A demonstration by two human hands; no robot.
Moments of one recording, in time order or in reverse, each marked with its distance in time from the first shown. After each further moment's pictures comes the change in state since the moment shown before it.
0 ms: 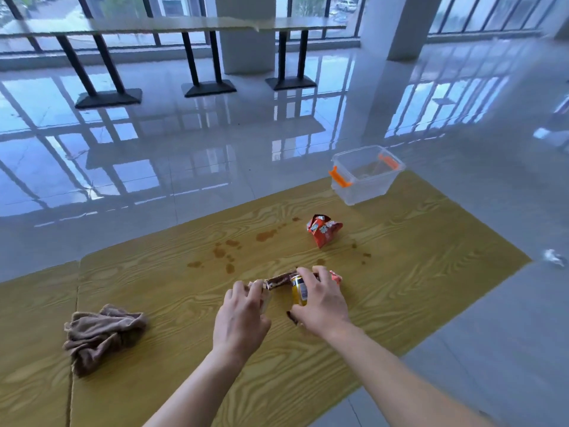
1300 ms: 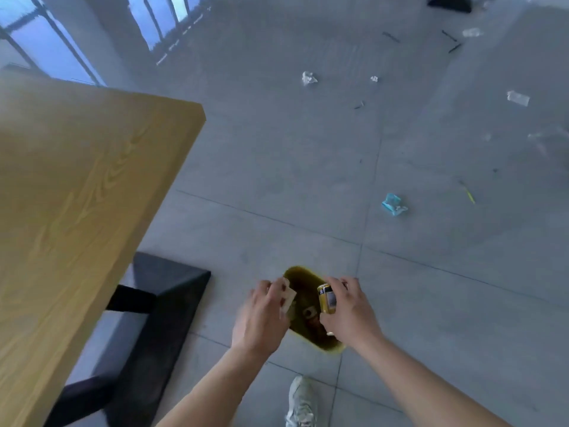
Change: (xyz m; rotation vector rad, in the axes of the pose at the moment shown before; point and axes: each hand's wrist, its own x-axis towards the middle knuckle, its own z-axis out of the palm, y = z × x) left_hand -0.143 0.418 0.444 0.031 -0.673 0.716; right_hand -0.280 0.581 0.016 0.302 0.145 0.920
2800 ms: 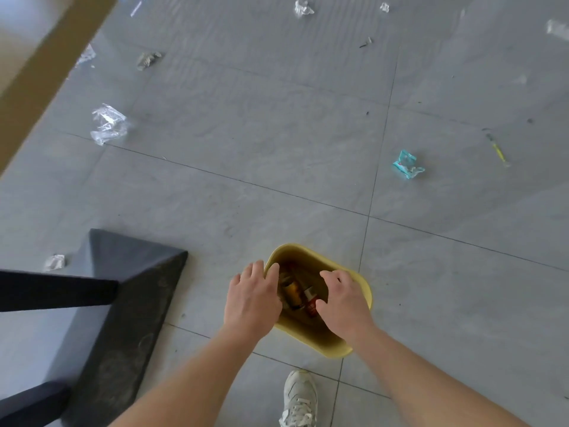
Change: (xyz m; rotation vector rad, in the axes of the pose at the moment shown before) left_hand 0.090 -0.064 0.137 0.358 -0.090 0.071; right_hand 0.114 0.088 0.130 -0.062 -0.062 0.049
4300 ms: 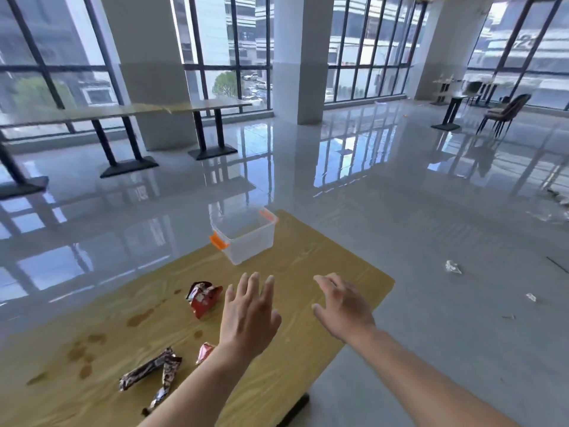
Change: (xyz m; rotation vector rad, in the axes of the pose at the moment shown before) left_hand -0.323 -0.226 -0.461 0.063 0.665 -0.528; right_hand -0.273 -0.521 -0.256 -0.296 0.331 -0.953
